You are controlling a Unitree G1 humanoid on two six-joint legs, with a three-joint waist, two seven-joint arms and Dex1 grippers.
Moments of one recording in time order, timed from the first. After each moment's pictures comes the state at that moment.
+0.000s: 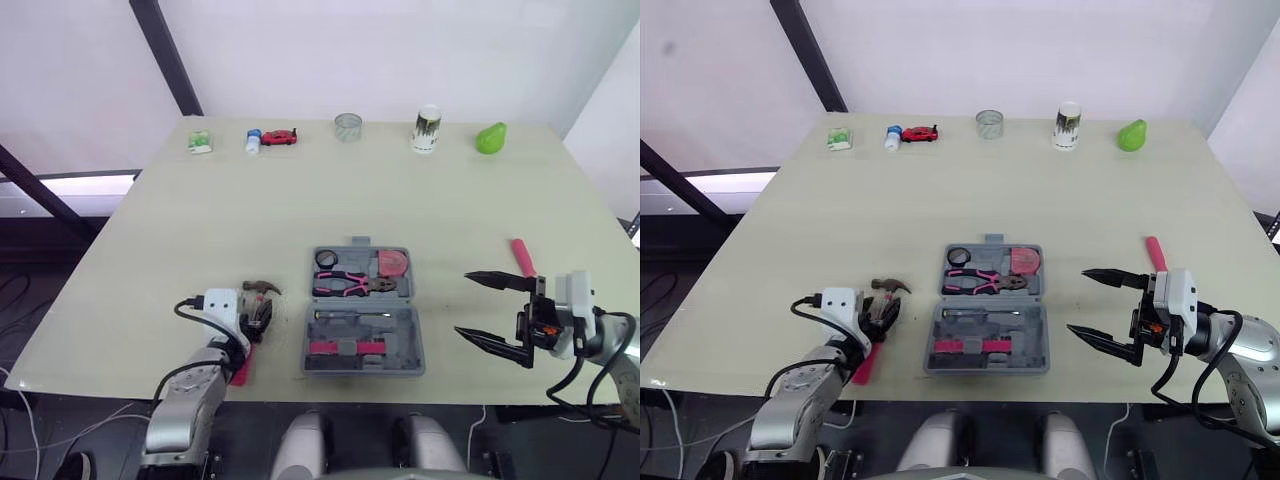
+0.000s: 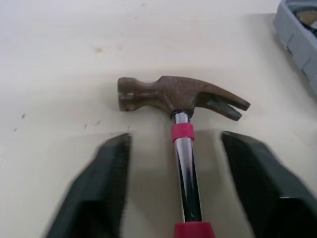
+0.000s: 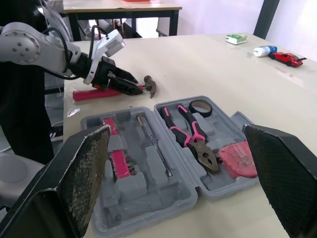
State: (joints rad) left arm 0.10 0.31 0.11 -0.15 -0.27 0.39 -0.18; right arm 0.08 -0.70 -0.17 -0.30 0.61 0.09 1.17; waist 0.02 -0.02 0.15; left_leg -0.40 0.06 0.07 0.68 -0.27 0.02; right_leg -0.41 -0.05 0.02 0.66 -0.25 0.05
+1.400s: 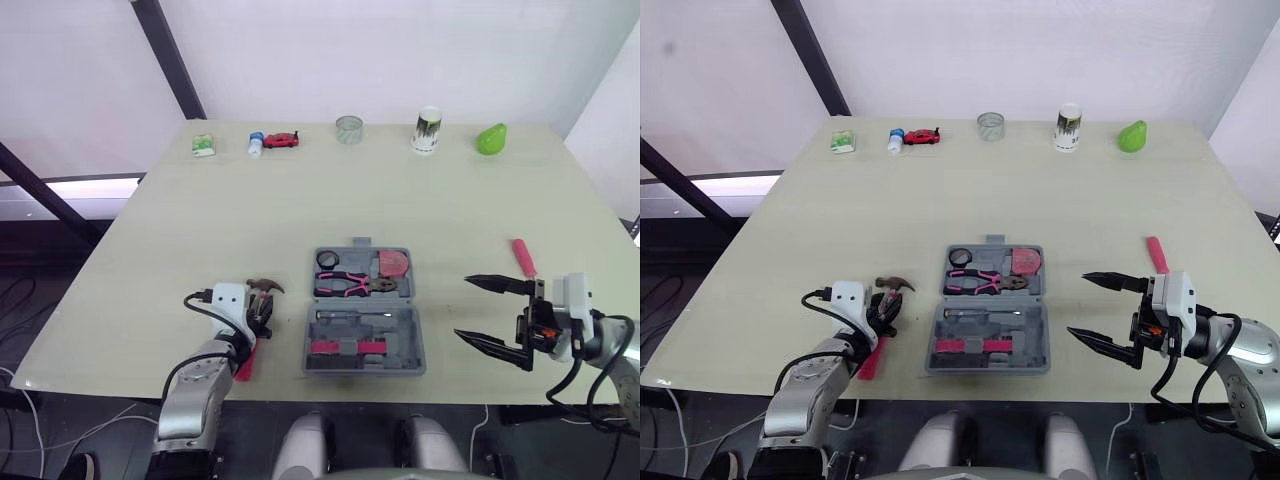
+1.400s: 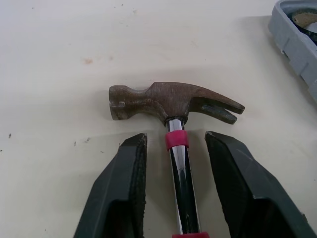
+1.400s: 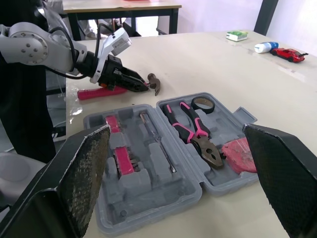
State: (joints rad) left arm 0.04 0.28 0.12 -0.11 -0.19 0.41 -0.22; right arm 0.09 -0.70 -0.17 -0.31 0.60 0.10 1.17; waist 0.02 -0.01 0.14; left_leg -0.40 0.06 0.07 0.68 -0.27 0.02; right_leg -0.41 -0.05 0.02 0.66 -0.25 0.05
